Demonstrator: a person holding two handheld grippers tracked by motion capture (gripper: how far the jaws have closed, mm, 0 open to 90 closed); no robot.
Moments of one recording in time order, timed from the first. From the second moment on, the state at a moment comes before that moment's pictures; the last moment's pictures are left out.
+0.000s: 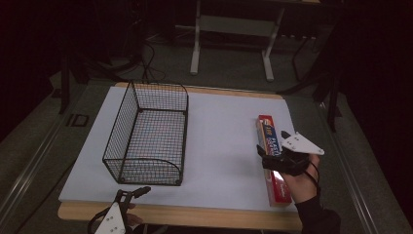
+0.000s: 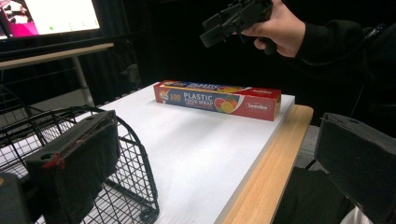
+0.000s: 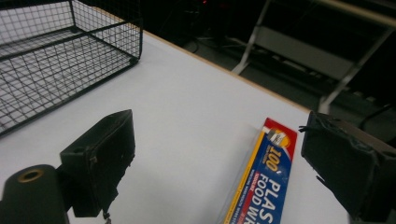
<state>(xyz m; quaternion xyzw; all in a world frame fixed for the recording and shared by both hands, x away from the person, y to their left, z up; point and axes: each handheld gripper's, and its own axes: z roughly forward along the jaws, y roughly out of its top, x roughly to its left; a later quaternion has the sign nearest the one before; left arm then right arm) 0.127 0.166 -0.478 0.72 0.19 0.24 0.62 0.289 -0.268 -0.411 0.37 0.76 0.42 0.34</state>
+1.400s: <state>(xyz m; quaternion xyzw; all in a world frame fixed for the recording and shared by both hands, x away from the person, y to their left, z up) 0.126 0.164 -0.478 0.73 0.18 0.24 0.61 0.374 -0.302 -0.480 0.58 0.75 0.24 0.19</state>
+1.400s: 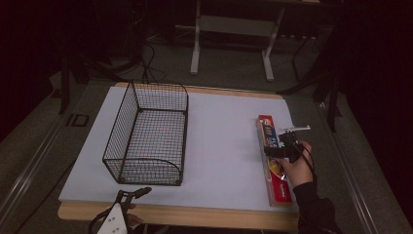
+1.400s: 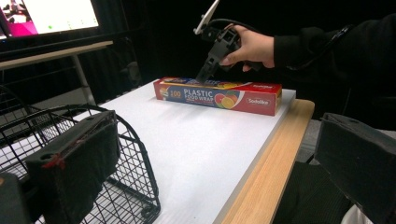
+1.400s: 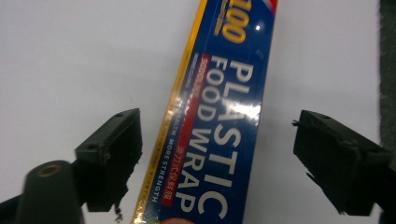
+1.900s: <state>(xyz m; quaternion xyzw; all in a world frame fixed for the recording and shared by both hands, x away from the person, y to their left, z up) 0.126 0.164 -0.478 0.73 0.18 0.24 0.61 0.392 -0.294 -0.497 0.61 0.76 0.16 0.13</state>
